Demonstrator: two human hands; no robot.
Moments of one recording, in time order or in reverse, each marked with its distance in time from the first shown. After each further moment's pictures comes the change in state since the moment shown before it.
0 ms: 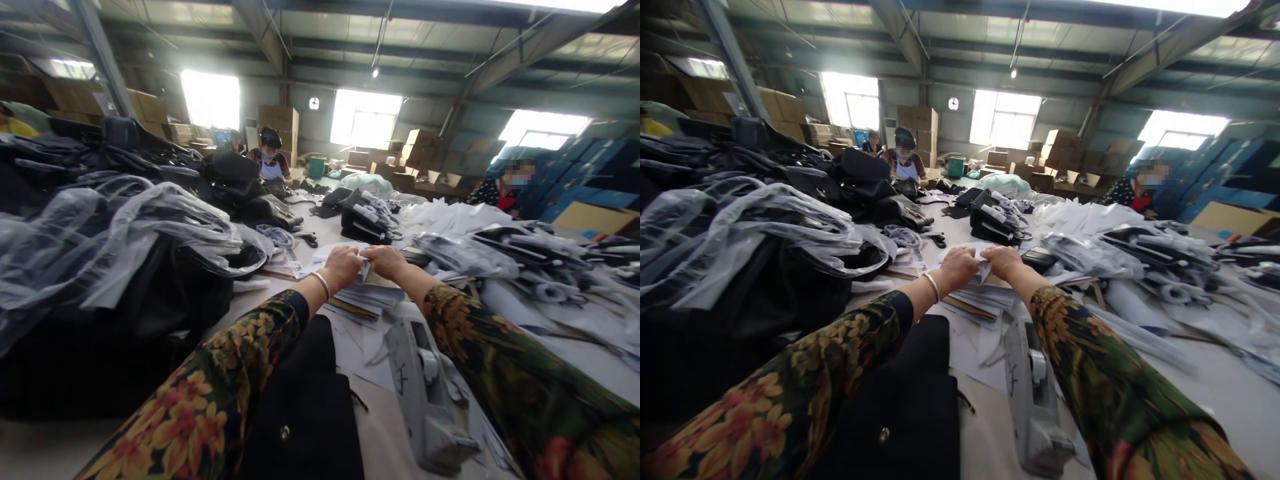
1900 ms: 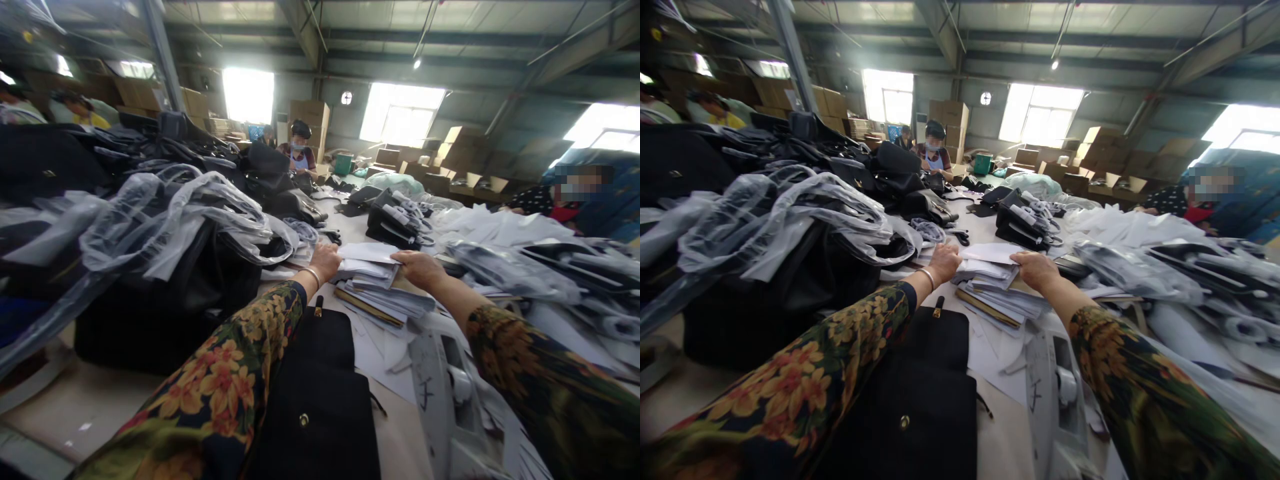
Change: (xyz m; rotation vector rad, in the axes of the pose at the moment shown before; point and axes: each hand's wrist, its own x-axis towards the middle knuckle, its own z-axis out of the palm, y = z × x) left_hand -0.059 -0.096 0.028 0.194 -0.065 -0.212; right_hand -0.004 0.009 0.016 0.045 0.087 0.075
